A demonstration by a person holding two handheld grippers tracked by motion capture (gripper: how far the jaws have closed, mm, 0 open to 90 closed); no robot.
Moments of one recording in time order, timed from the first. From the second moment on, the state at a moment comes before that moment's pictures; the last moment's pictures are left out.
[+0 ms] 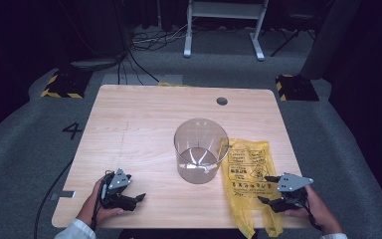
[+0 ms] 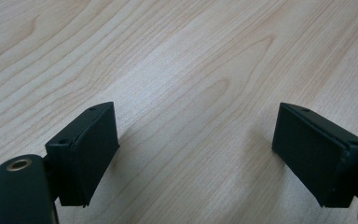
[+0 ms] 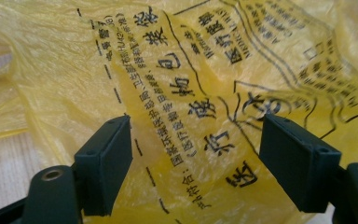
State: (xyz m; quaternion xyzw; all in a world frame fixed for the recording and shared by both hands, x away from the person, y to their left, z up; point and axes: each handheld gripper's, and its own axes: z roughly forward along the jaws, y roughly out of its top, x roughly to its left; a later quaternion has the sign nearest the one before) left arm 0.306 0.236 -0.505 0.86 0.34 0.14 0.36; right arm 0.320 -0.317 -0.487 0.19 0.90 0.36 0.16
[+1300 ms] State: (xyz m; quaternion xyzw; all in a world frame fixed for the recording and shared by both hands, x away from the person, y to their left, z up) left arm 0.307 0.235 -0.505 0.86 0.34 0.14 0.36; right arm 0.315 -0.299 -0.503 0.20 0.89 0.40 0.09
